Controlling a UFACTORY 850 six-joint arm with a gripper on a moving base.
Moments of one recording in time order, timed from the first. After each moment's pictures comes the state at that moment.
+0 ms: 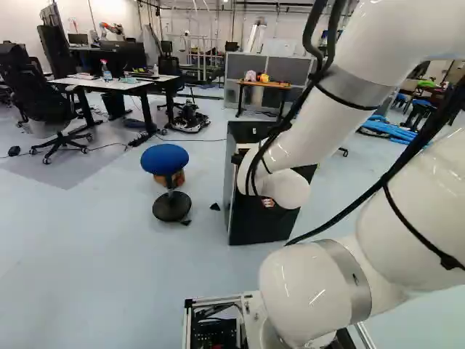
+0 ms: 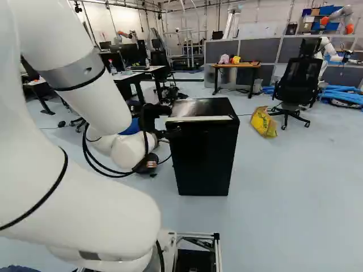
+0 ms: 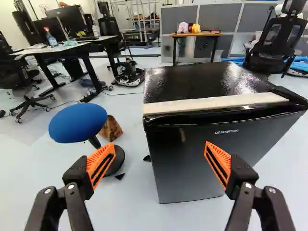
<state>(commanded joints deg) 5.3 11.3 -9.1 11.3 50.0 0.0</state>
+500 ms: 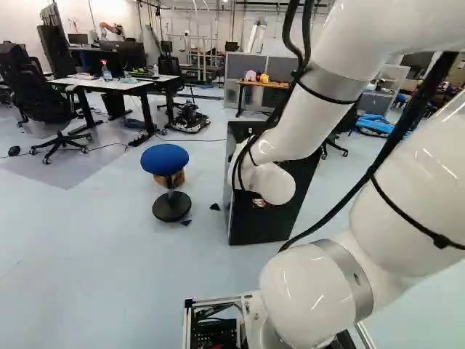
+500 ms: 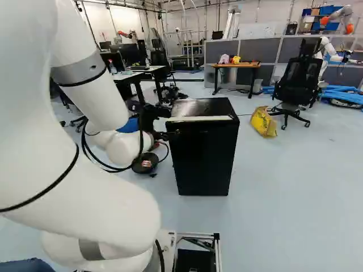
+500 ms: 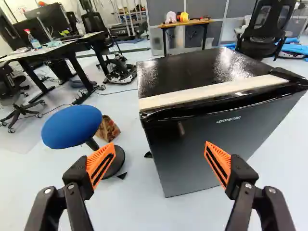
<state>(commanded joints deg) 10.9 6.0 -11.6 22.2 50.1 0.0</state>
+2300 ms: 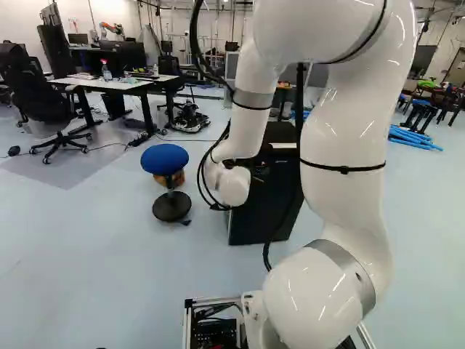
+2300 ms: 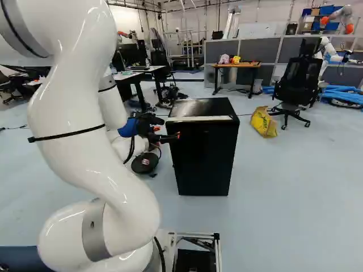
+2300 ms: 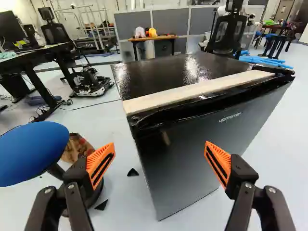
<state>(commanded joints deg) 20.8 -20.9 -24.9 43.6 70.2 0.0</state>
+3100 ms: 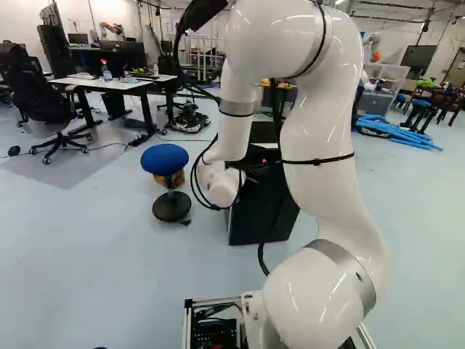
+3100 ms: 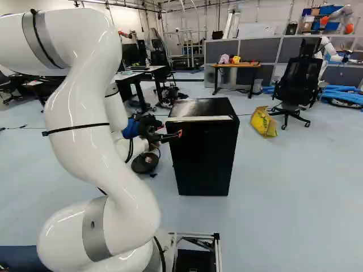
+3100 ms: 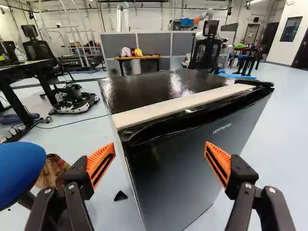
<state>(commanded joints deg) 22.4 -29.2 -31.2 51.1 78.3 0.0</state>
